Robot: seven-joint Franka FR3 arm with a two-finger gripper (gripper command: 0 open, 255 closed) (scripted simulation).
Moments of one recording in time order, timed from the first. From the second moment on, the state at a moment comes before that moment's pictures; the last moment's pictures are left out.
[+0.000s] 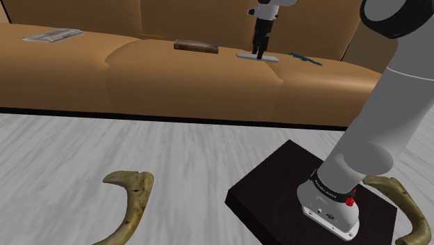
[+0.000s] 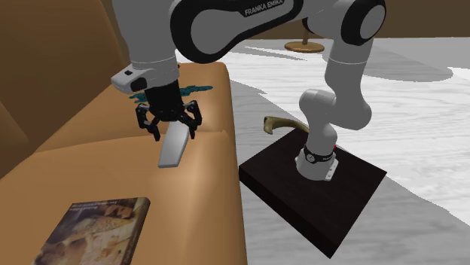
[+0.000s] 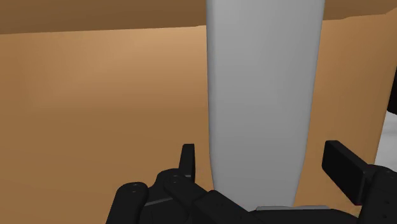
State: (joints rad) arm 0.10 0.10 -0.43 -1.69 0.04 1.74 -1.24
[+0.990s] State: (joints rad) arm 0.10 0.10 -0.43 -1.65 0.04 1.71 -1.24
